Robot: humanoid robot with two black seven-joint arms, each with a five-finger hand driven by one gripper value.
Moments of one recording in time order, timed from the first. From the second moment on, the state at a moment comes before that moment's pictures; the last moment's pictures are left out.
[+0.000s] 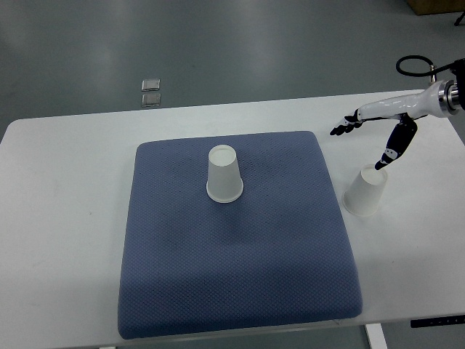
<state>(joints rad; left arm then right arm) 0.02 0.00 -0.15 -0.15 0.08 0.05 0.04 1.20 -0.76 0.12 1.03 -1.44 0.57 0.42</state>
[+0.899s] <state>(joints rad) 0.02 0.00 -0.15 -0.15 0.08 0.05 0.04 1.08 -0.72 0.01 1.01 -1.65 0.28 0.41</state>
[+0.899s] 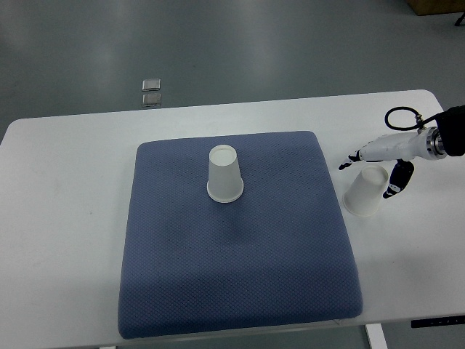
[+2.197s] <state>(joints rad) 0.02 0.00 -0.15 -0.15 0.08 0.05 0.04 1.05 -0.69 0.00 0.96 -1.65 0.21 0.40</state>
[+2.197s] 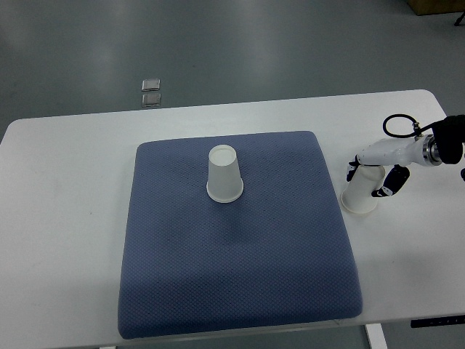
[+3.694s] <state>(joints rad) 0.02 0.00 -0.15 -0.15 0.08 0.05 0.04 1.60 -0.26 0.00 0.98 -1.58 0.53 0.40</state>
